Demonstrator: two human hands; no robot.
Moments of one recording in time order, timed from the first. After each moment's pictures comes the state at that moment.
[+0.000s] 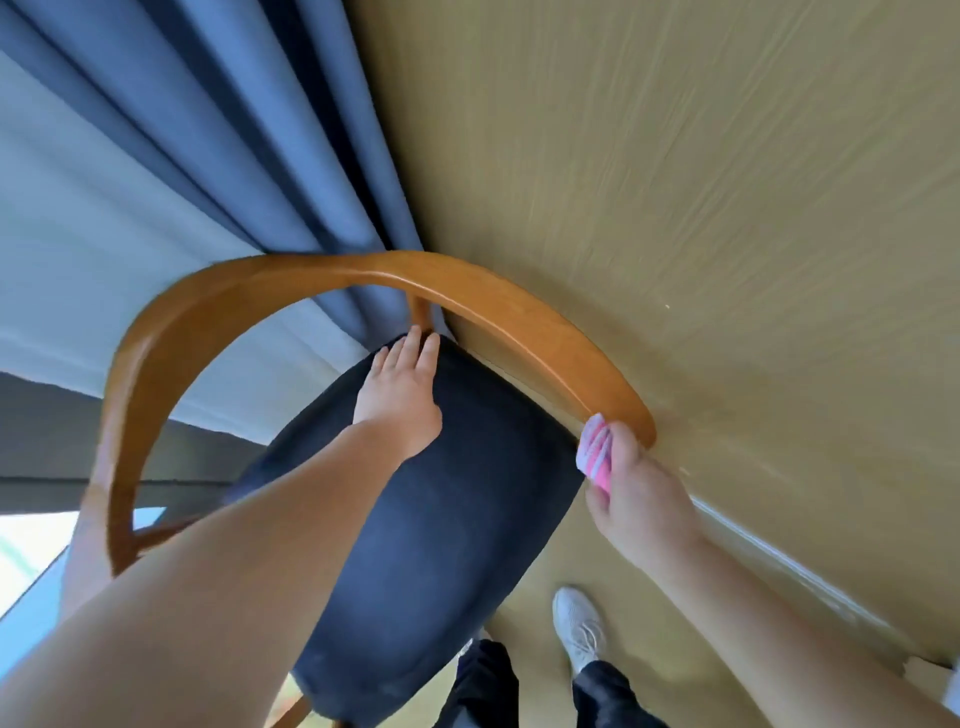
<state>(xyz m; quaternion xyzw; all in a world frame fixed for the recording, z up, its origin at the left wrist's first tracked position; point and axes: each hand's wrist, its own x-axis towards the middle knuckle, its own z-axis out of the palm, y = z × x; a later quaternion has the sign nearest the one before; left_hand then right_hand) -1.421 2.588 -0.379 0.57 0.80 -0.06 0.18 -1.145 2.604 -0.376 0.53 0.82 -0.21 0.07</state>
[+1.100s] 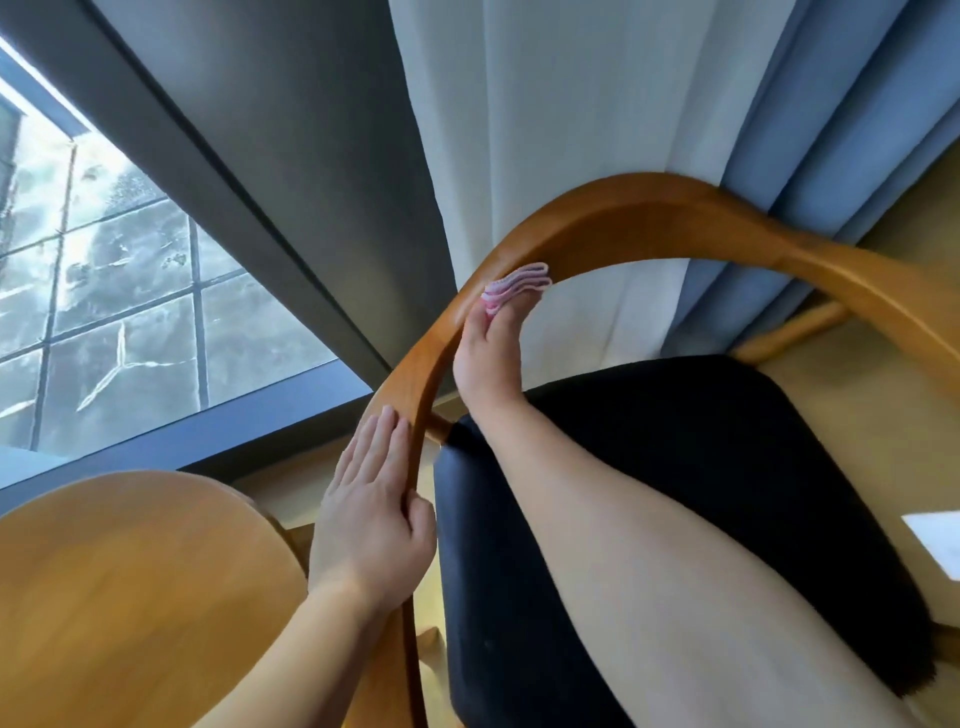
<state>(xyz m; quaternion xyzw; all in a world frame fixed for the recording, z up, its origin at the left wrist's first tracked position) -1.534 2.262 -0.417 0.24 0.96 0.13 0.07 -1.610 2.424 -0.441 0.35 0.68 -0.62 -0.15</state>
